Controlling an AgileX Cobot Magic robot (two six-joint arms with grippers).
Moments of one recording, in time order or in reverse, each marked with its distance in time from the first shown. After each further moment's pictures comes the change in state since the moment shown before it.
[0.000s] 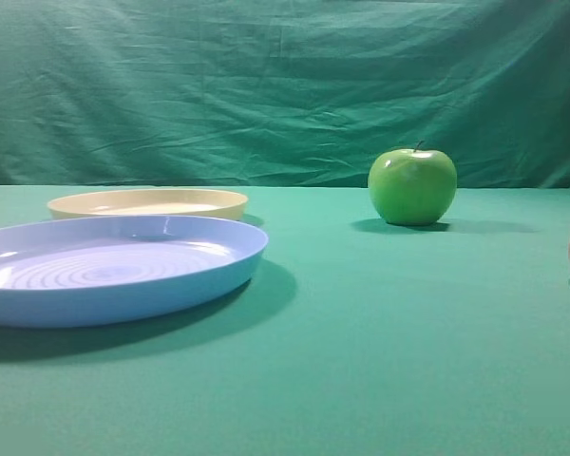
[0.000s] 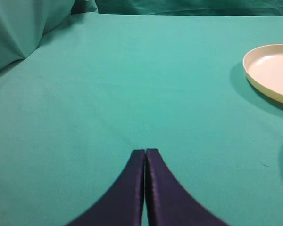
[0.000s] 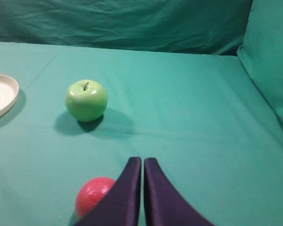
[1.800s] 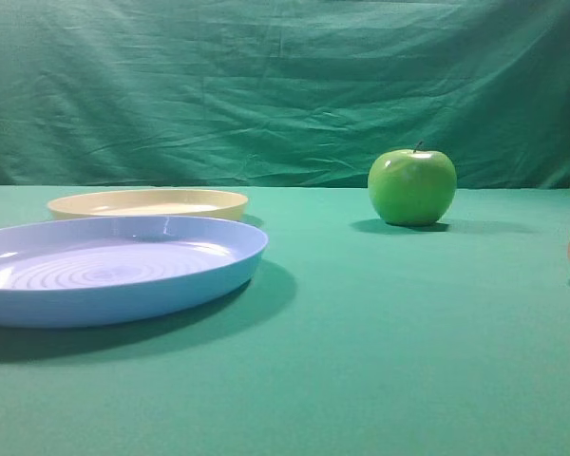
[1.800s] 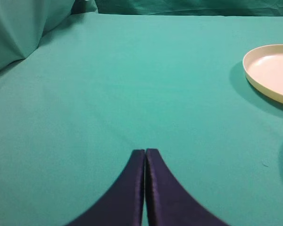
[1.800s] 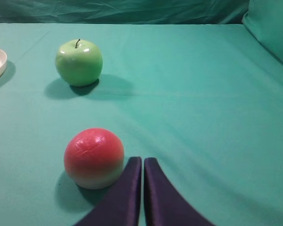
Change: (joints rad) left arm 0.000 0.000 0.000 0.000 0.000 0.002; right arm -0.006 -0.290 0.402 -0.009 -0.229 0.048
